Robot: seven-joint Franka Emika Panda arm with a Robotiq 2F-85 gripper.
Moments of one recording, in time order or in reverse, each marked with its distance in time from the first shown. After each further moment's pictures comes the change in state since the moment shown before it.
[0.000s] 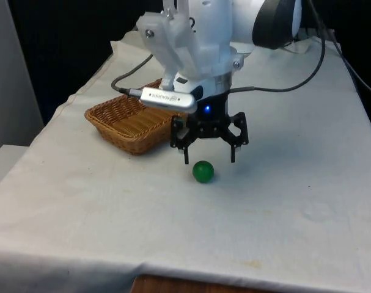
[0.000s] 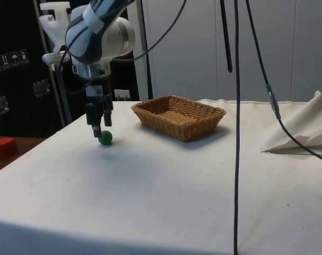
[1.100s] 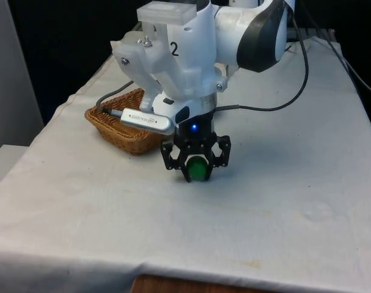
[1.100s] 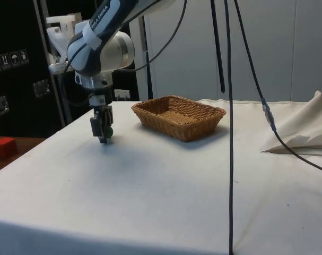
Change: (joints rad) arm -0.023 0.116 -0.030 0.095 0.074 0.002 -0.099
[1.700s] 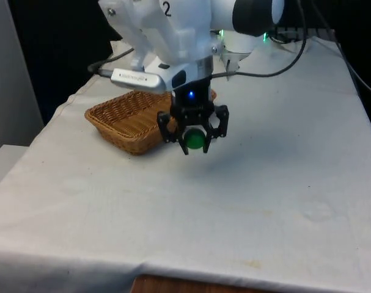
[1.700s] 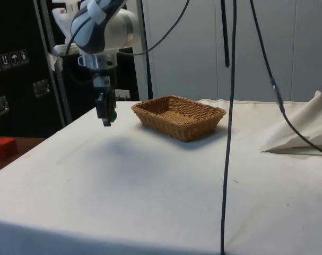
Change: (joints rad) arm 0.022 -0.155 -0.025 -0.130 -0.020 -0.022 -0.065
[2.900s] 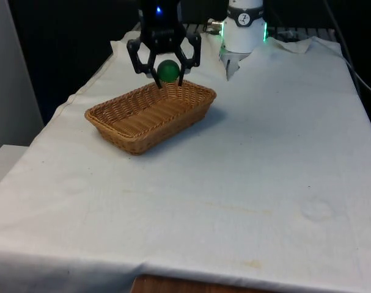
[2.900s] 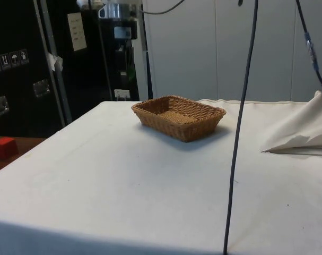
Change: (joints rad) arm 0.013 -0.327 -0.107 -0.212 -0.087 -0.080 -0.074
